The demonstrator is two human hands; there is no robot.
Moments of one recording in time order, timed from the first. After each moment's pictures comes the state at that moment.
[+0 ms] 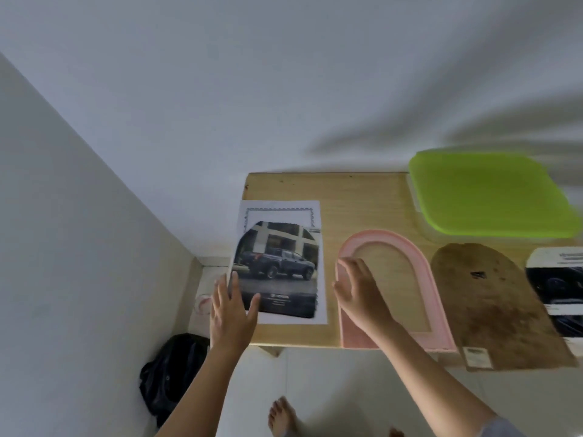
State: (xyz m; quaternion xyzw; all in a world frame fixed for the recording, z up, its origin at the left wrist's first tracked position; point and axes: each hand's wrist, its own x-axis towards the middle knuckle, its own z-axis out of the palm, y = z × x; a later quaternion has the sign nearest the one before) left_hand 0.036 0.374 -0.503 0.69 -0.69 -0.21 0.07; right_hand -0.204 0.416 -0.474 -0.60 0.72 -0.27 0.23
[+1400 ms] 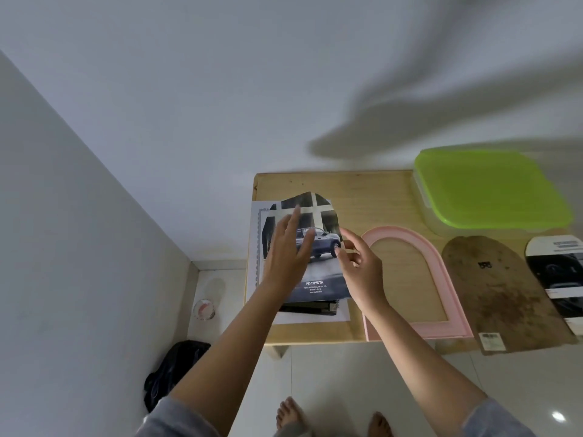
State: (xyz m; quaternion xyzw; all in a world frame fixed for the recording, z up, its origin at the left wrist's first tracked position) left_hand -0.022 0.308 -0.425 0.50 -0.74 -0.36 0.28; right_hand -0.146 0.380 -0.443 -0.42 0.68 -0.54 0.27
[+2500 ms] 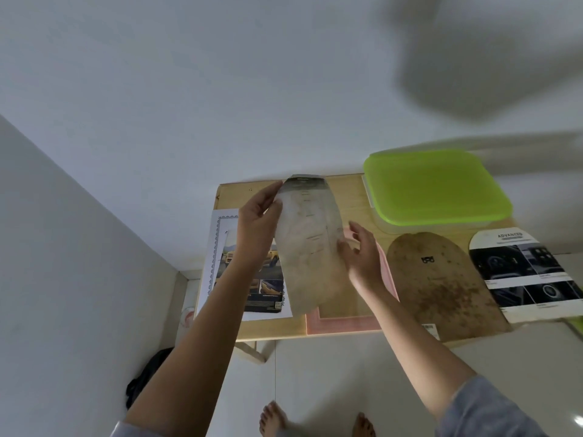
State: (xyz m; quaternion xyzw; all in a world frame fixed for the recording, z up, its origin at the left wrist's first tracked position) left_hand -0.106 0.345 -0.333 0.44 -0.54 -0.55 0.45; right_hand -0.264 0.420 -0.429 -0.35 0.70 -0.54 0.30
